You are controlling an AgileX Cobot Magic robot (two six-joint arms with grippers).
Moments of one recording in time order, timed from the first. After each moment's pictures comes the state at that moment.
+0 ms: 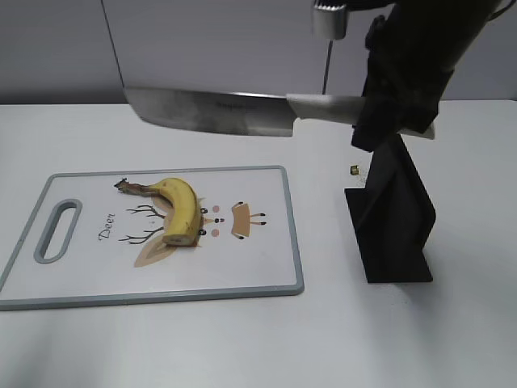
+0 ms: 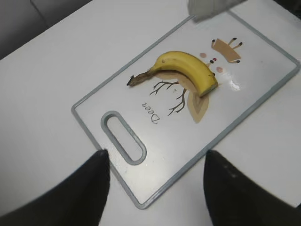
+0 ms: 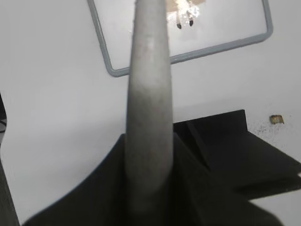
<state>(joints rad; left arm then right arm) -0.01 0.89 -0.91 -0.48 1.00 0.90 0.45 1.71 -1.51 0.21 1.22 -0.93</state>
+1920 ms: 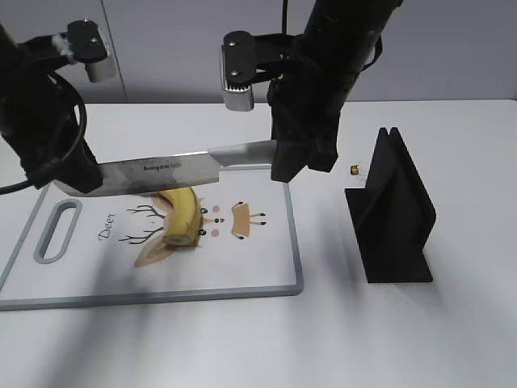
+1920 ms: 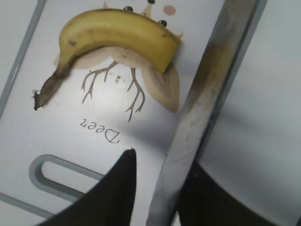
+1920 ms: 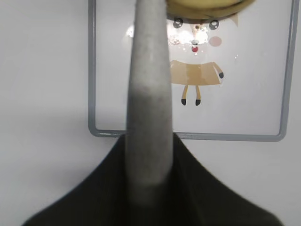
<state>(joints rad) -0.28 1.64 -1.21 -0.37 1.03 1.11 0.56 1.97 -1.64 0.27 1.12 -1.16</state>
